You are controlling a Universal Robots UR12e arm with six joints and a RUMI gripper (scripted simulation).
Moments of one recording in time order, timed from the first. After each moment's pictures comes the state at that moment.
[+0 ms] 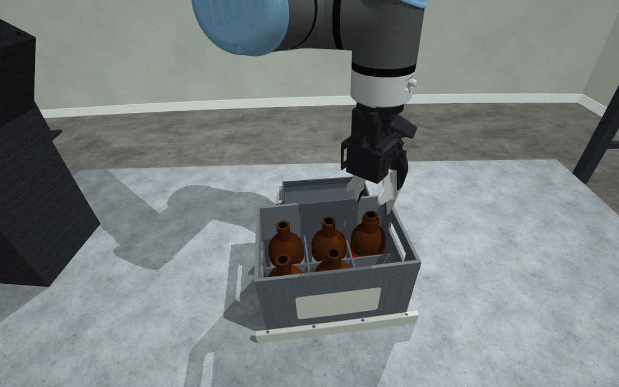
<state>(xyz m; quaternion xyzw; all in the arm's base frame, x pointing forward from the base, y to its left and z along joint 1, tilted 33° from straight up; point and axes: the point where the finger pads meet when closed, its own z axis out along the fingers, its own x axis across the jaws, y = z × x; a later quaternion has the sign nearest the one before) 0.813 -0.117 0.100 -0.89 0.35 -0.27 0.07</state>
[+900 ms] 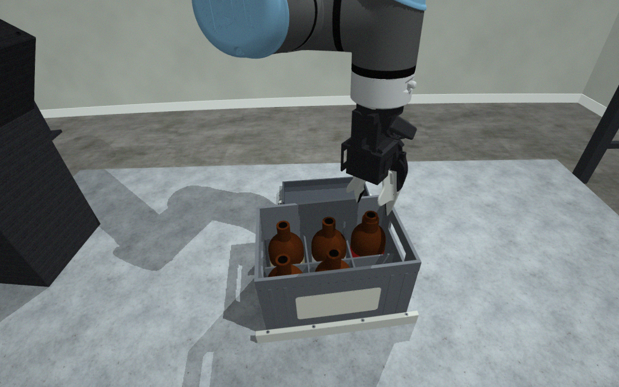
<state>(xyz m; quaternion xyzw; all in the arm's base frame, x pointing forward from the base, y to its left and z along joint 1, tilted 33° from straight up) 0.814 -0.118 0.098 -0.89 0.35 -0.27 0.07</state>
